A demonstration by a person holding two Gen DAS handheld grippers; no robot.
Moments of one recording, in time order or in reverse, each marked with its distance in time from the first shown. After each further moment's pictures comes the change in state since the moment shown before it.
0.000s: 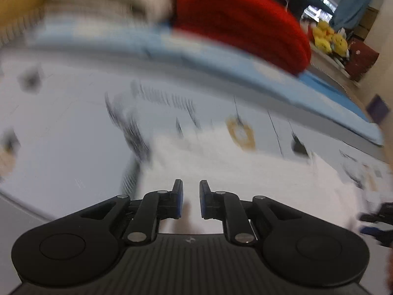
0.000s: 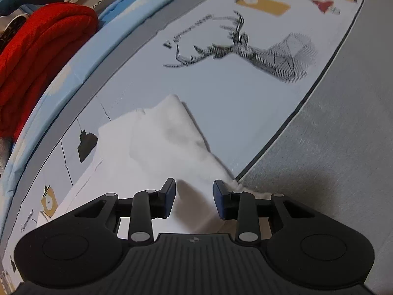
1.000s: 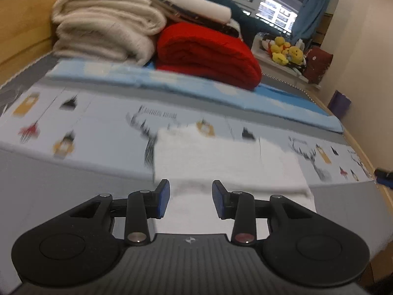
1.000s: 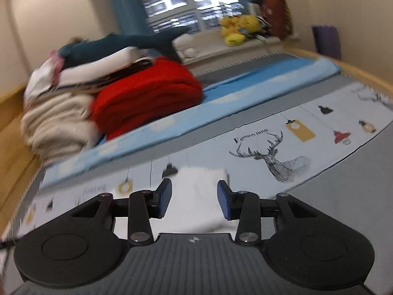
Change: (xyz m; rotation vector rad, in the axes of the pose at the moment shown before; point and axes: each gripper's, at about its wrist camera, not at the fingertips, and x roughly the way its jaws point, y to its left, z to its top) left arm -0.241 0.016 -0.131 0.144 -0.206 -0.054; right arm -0.252 -0.075 -0.055 -0.460 -0.355 0.330
